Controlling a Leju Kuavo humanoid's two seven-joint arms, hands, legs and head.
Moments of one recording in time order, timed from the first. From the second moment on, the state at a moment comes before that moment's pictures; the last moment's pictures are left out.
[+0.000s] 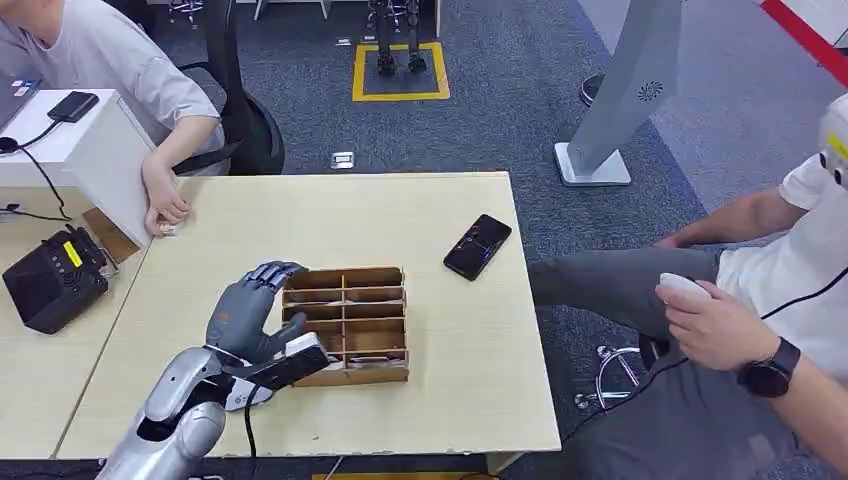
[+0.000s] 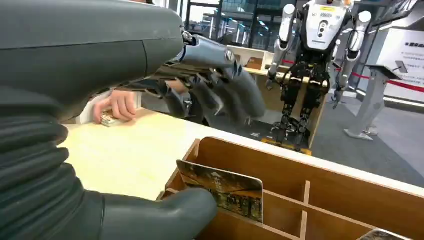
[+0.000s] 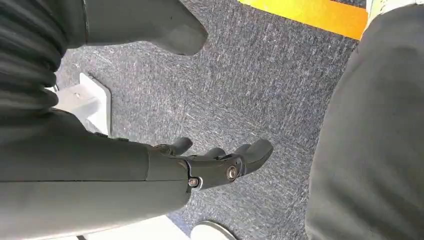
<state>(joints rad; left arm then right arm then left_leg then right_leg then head) -0.25 0.20 -0.44 -1.45 -0.83 0.18 -0.05 -0.02 0.01 -0.38 -0.19 0.93 -0.26 -0.09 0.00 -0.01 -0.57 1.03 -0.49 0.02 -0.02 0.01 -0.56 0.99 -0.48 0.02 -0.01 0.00</state>
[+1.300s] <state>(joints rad) -0.25 0.20 -0.44 -1.45 -0.80 0.18 -0.06 -0.02 0.01 -0.40 -0.19 0.94 -0.26 -0.09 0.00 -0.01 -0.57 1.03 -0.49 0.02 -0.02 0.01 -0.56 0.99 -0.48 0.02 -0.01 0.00</state>
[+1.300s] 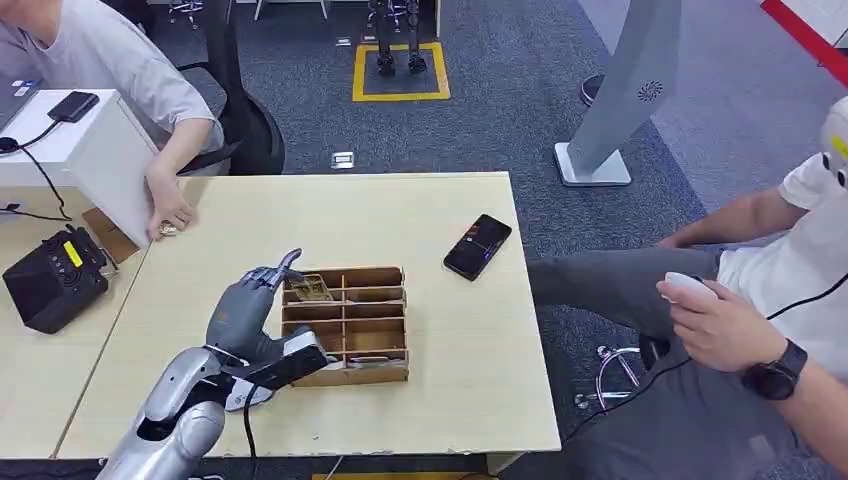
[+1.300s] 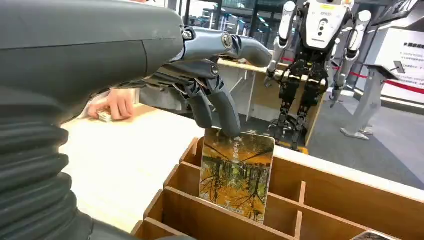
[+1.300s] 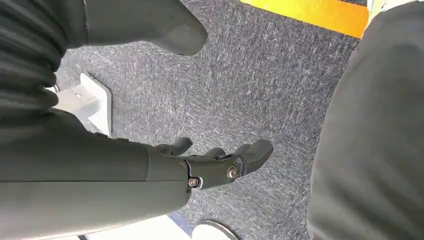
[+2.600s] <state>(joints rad) -0.24 0.23 -0.42 -1.55 -0.74 0.18 -0.11 -0.01 0.01 -0.43 -0.19 0.96 -0.26 -0.09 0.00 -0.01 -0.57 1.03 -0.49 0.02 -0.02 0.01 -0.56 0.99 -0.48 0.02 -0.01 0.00</state>
